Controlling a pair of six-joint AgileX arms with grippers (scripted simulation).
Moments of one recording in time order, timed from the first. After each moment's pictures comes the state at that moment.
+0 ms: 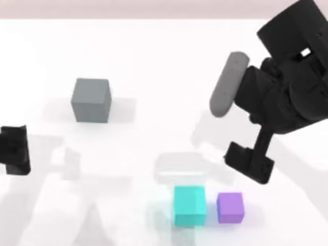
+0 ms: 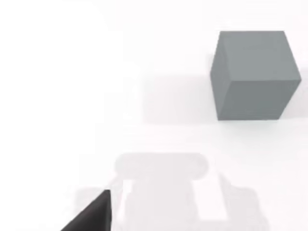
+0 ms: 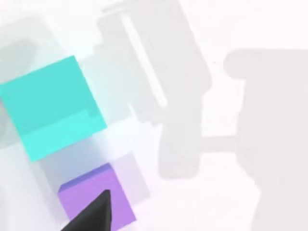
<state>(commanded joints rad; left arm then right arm) -0.11 0.62 0.53 -0.48 0.03 -0.02 0.66 1.48 1.21 -0.85 -0.05 -0.52</state>
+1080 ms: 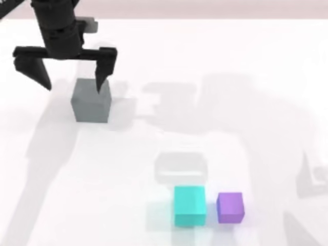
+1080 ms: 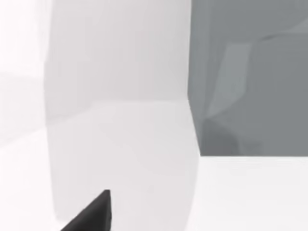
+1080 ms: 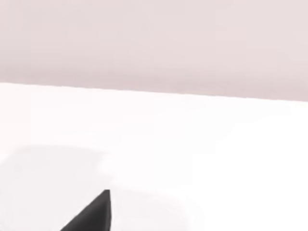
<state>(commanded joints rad) -0.26 2.30 2.10 -1.42 0.00 -0.17 0.06 0.12 0.09 -0.08 -0.02 -0.04</state>
